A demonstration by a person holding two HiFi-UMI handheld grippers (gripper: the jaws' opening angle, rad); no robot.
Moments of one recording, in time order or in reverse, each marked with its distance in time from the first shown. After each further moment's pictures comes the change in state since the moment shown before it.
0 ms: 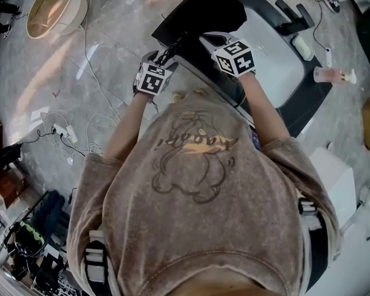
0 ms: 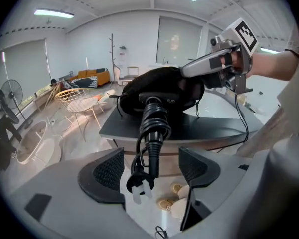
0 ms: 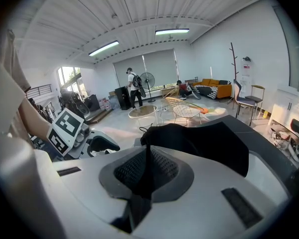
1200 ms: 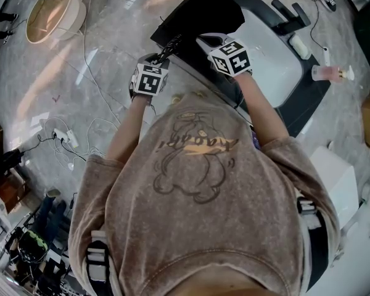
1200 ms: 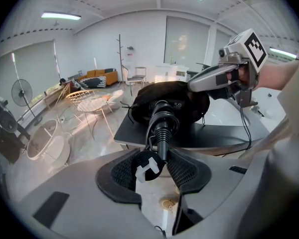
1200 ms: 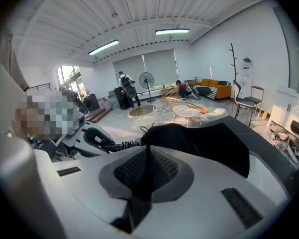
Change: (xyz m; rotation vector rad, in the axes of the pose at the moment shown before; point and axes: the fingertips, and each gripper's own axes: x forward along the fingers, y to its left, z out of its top) left arm -0.023 0.017 0.015 -0.044 0.001 0.083; right arm 0.004 0.003 0.000 -0.004 0.005 -0.012
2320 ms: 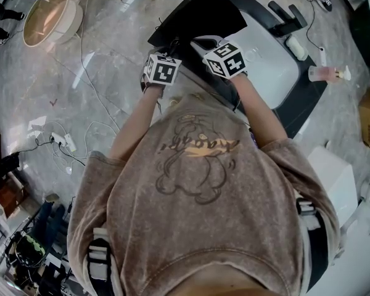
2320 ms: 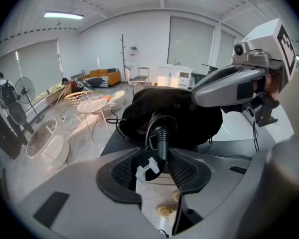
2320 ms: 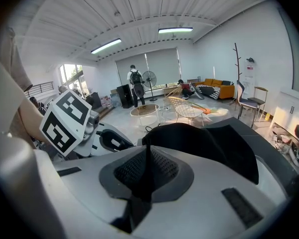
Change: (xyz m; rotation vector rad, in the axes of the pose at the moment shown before) left arm 0.032 -0.015 0.042 -0.048 0.006 0.022; right arm 0.005 0.008 0.006 -0.021 0.014 0.023
